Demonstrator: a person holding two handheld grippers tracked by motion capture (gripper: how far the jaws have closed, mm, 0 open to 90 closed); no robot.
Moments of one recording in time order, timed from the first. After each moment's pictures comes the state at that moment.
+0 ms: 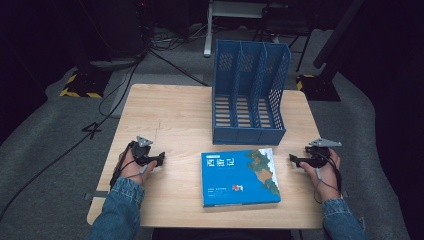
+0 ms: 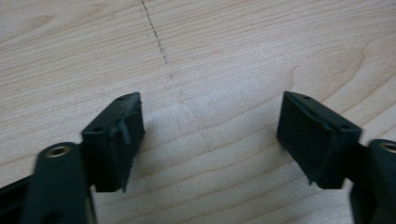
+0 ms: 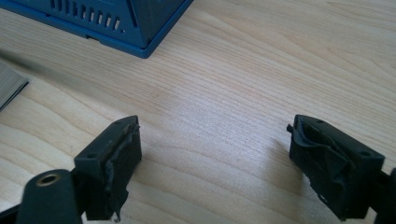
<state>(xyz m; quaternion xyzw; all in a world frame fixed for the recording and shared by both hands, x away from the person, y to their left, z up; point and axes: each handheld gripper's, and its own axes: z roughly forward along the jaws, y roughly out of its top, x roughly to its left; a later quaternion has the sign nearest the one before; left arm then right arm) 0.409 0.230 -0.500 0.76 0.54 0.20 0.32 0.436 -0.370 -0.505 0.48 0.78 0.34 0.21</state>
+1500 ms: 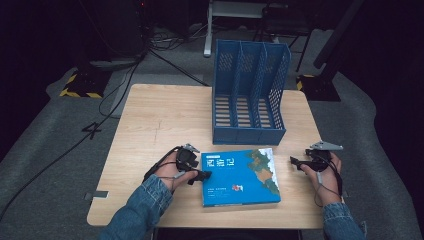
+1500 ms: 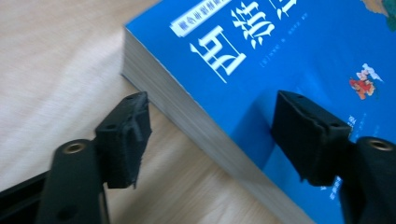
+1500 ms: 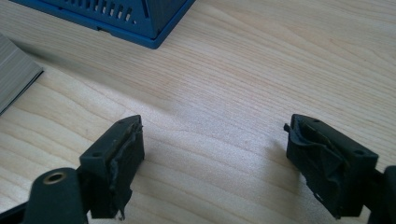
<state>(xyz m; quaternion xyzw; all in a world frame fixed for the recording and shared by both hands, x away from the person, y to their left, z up) 0.387 0.100 -0.476 0.84 0.41 -0.04 0.36 0.424 -0.370 -0.504 0.48 0.78 0.35 0.22</state>
